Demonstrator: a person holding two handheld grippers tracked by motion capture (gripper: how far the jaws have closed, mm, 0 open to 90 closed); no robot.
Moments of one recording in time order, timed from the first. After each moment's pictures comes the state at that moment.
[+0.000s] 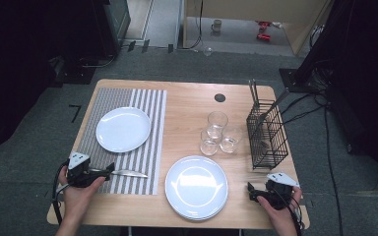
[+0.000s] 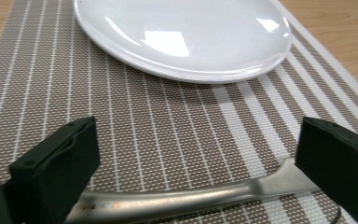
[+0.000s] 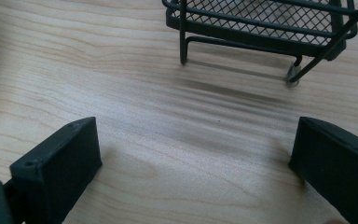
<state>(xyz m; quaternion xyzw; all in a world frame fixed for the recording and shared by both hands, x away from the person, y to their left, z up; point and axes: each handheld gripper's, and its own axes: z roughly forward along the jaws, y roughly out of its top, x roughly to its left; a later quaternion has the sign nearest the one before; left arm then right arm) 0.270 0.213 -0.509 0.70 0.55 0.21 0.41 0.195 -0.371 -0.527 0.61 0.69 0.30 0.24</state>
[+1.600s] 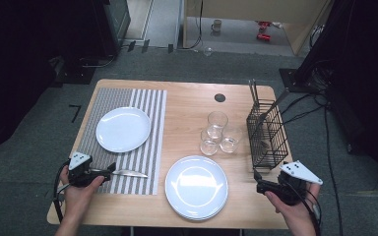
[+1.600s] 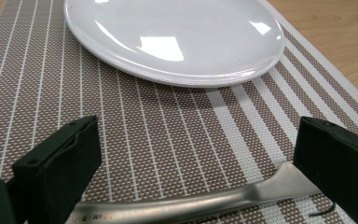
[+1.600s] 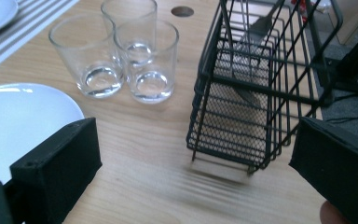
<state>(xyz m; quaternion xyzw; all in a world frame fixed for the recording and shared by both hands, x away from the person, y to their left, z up) 0.272 0.212 -0.512 0.70 0.54 0.21 0.42 0.181 -0.357 -0.417 0.57 0.68 0.36 0.30</state>
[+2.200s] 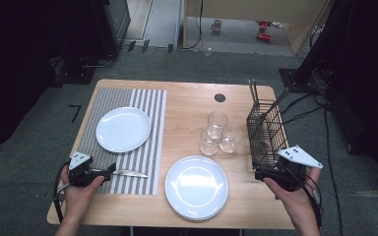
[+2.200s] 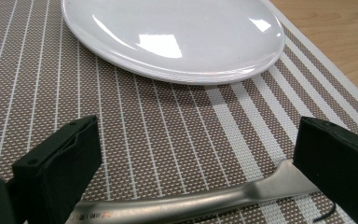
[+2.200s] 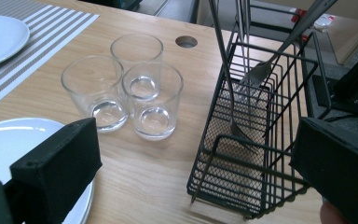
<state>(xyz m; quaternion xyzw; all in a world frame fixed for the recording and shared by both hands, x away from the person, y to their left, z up) 0.272 0.212 -0.513 0.71 0.54 0.20 0.42 0.204 -0.349 -0.384 0.55 0.68 0.37 0.31</state>
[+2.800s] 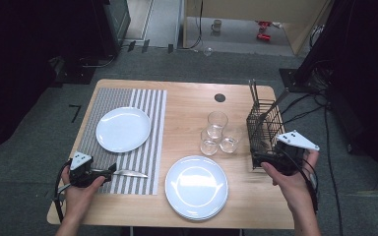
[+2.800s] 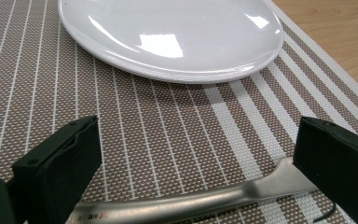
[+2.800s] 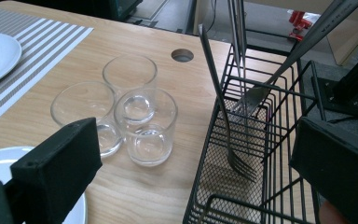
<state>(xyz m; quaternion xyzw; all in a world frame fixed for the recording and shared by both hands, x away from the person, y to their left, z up) 0.272 0.210 -0.513 0.71 0.53 0.21 0.41 0.236 -0.346 -0.369 0.56 0.68 0.37 0.31</state>
